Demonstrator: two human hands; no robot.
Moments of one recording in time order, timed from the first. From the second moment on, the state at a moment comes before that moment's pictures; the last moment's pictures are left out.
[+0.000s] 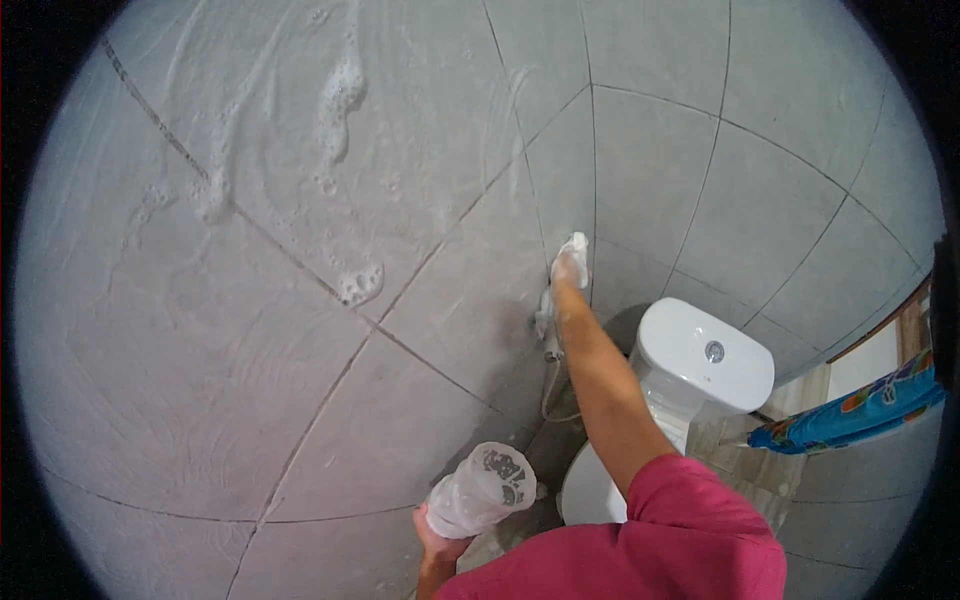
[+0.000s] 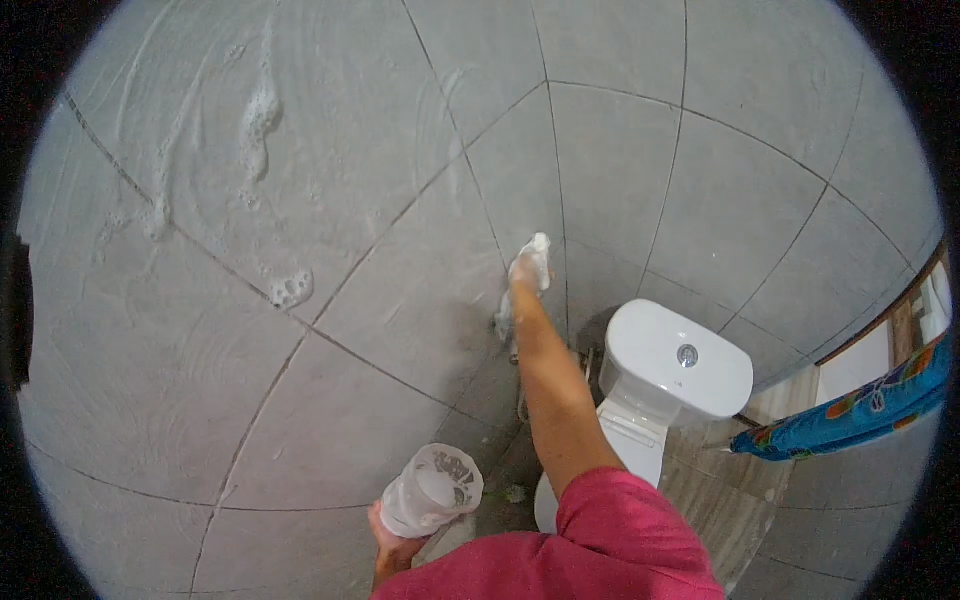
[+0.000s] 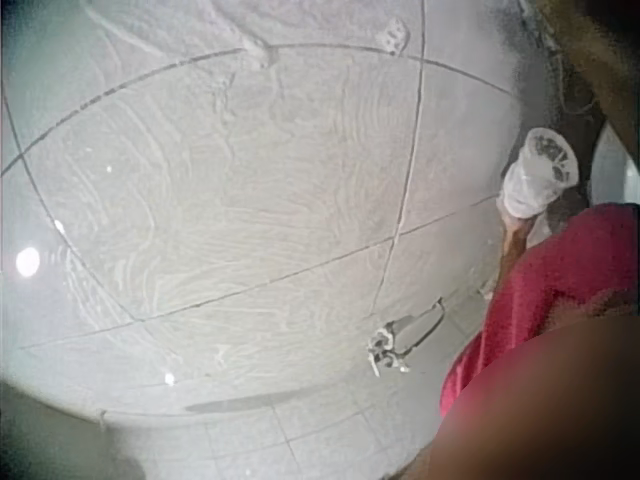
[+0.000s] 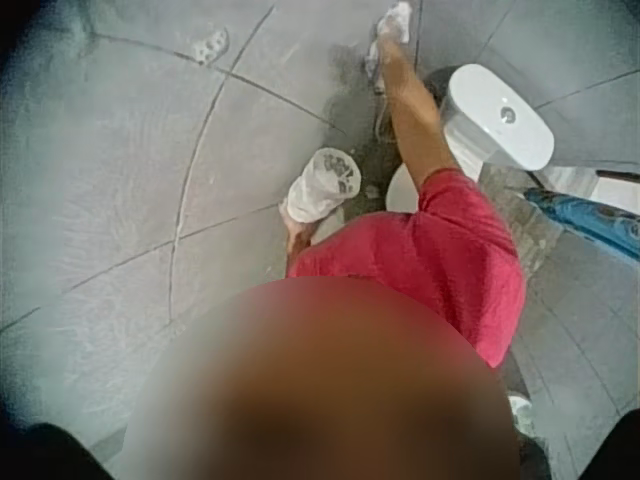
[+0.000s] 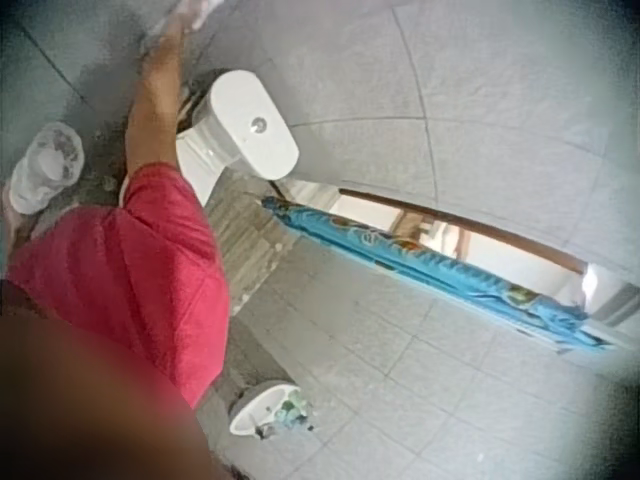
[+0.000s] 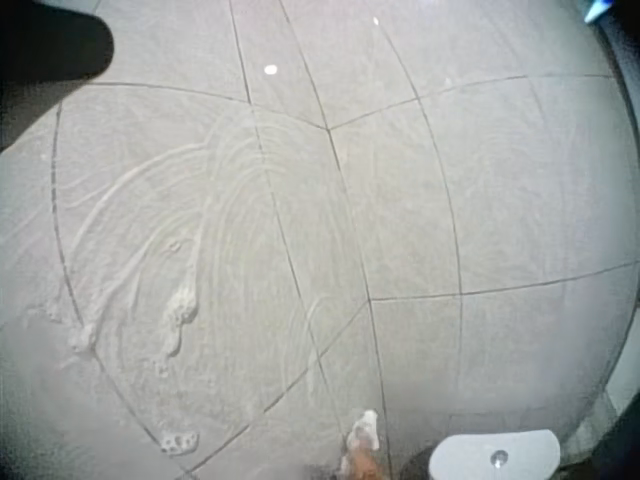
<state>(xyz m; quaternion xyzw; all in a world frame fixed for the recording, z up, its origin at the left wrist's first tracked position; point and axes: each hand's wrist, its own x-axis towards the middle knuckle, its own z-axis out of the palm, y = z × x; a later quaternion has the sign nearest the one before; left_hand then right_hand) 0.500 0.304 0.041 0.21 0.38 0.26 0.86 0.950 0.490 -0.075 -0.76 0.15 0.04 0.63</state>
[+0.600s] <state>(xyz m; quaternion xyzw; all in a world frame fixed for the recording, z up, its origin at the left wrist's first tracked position) 0.493 0.298 0.054 0.16 0.41 0.28 0.86 0.811 0.427 0.100 -0.58 -0.06 0.12 0.80</state>
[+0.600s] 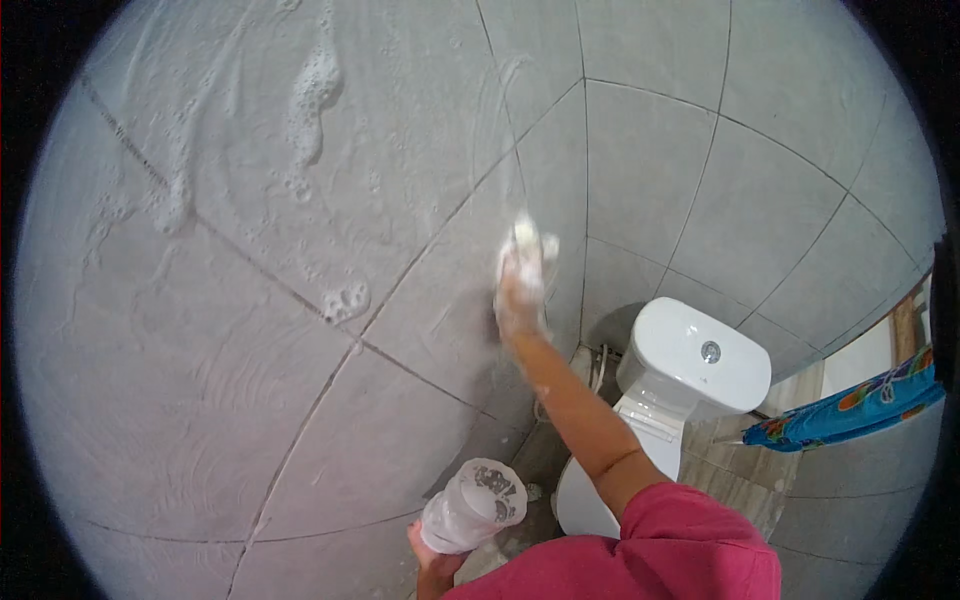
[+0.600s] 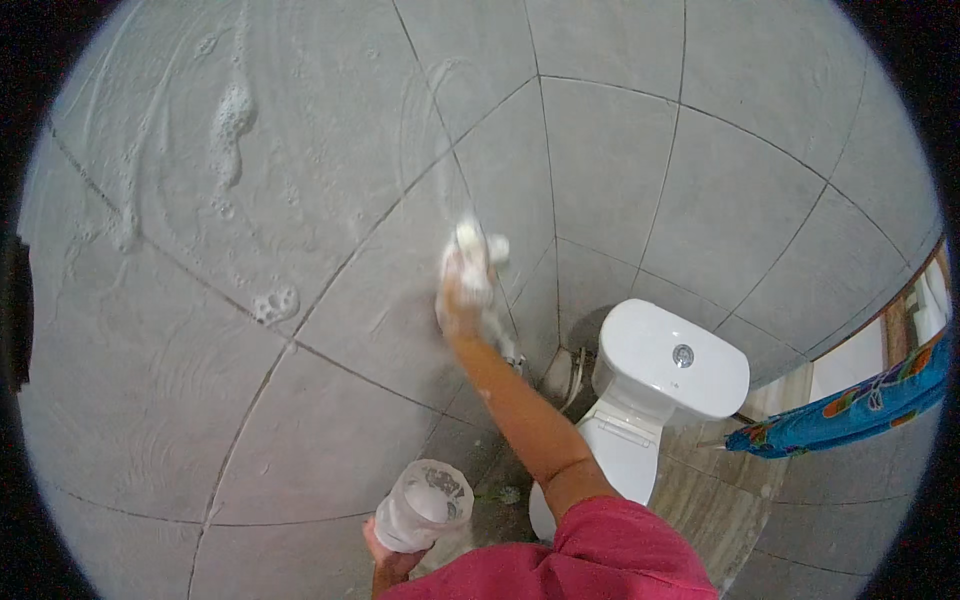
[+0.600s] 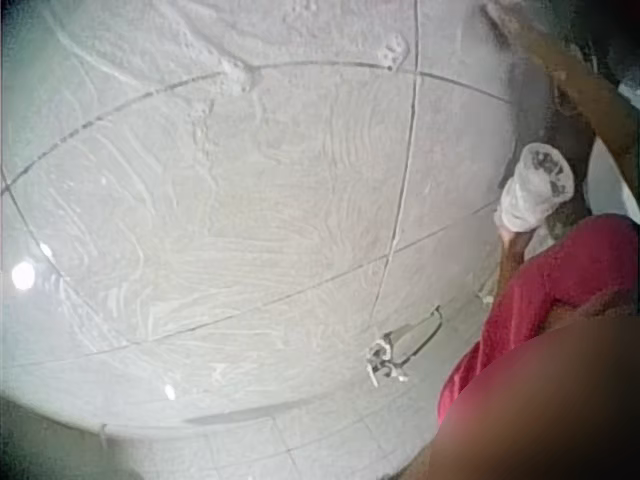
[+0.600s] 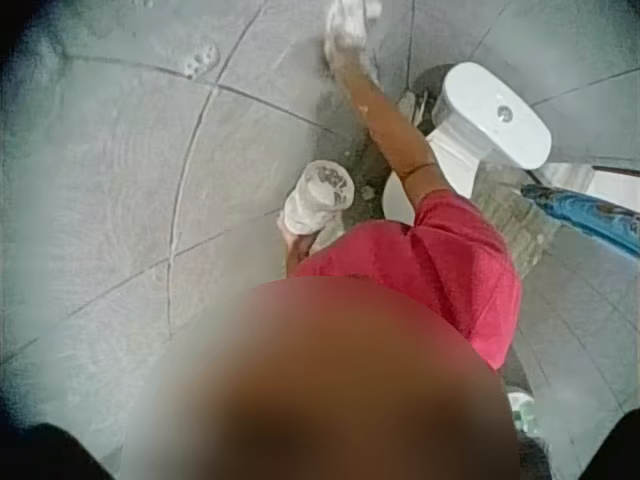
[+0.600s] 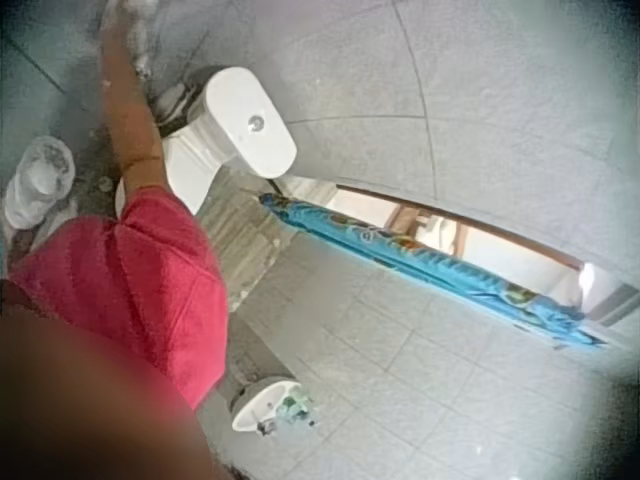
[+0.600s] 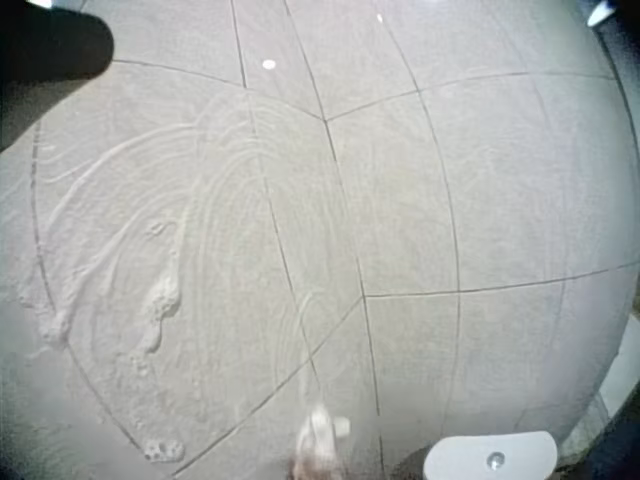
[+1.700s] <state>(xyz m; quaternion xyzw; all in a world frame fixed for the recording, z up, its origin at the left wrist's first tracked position) 0.484 0.294 -0.024 0.08 0.33 0.25 0.91 0.865 0.424 -0.187 -0.80 -0.16 0.23 0.53</state>
